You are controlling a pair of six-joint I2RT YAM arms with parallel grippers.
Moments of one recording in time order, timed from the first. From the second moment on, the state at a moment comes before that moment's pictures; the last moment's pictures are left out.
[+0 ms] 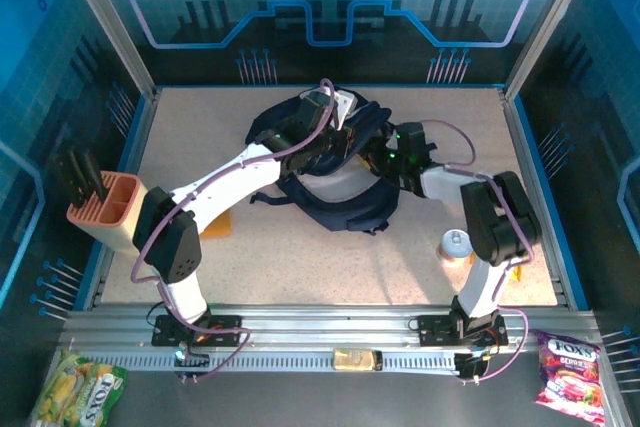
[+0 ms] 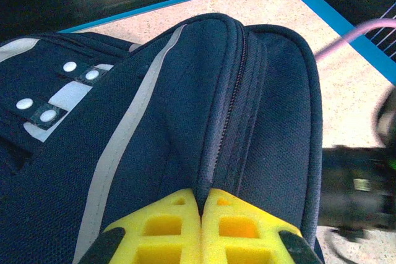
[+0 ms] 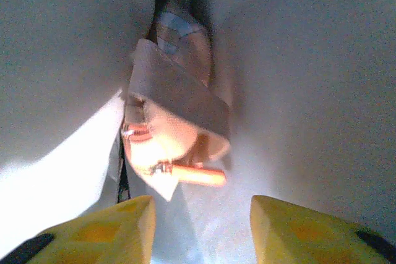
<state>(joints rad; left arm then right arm) -0.65 1.77 1.55 -0.34 -0.02 -0.22 0.29 1.76 0.93 0.31 -0.46 1.08</state>
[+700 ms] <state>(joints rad) -0.63 1.61 1.22 -0.18 0.03 -0.40 0.18 1.10 0.73 -0.17 -0.20 0.74</state>
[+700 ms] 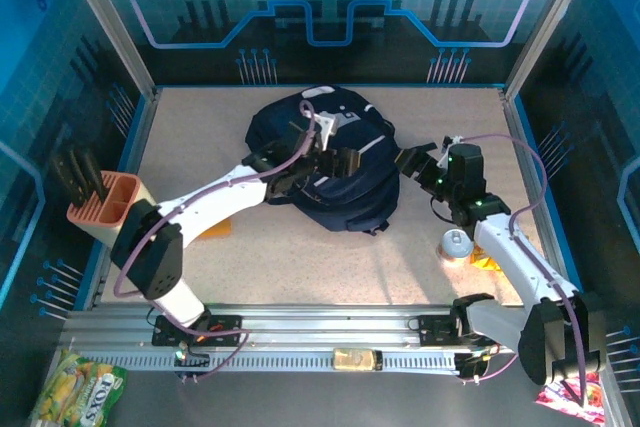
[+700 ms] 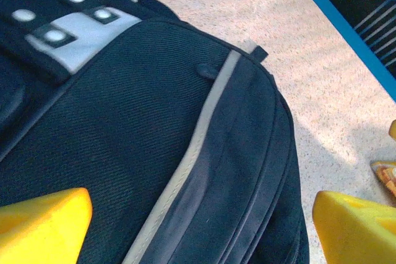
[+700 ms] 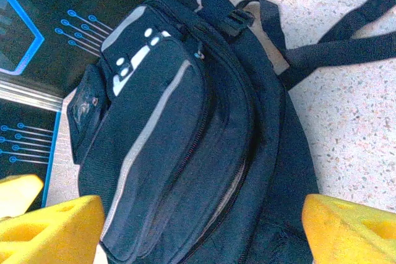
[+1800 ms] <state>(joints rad) -0.19 1.70 1.01 -0.06 0.38 -0.90 0.32 1.29 0.79 -0.13 -0.30 0.73</state>
